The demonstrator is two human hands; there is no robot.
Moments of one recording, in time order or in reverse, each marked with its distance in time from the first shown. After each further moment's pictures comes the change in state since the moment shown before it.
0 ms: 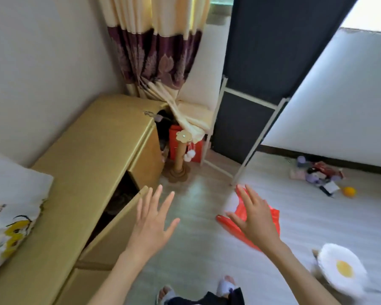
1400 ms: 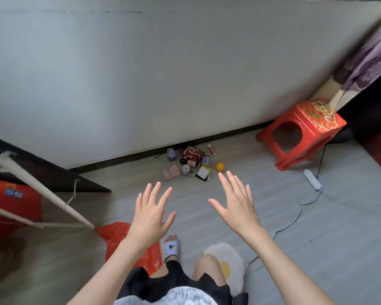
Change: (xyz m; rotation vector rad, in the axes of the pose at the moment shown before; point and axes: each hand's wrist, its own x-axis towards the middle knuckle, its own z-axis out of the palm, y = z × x) left_hand 0.417 0.645 0.295 0.008 -0.385 0.504; right_hand 0.115 0.666 -0.249 -0.021 0.080 0.553
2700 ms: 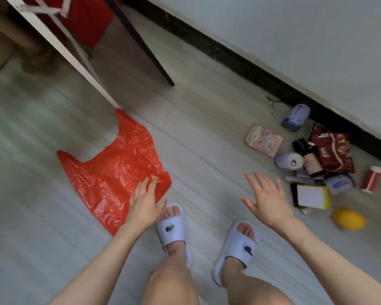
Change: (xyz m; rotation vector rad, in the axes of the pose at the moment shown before) left_hand 0.147 -0.145 0.465 -0.540 -0.016 -1.264; right_hand 0.378 0.140 0.465 -0.469 -0.695 -0.800
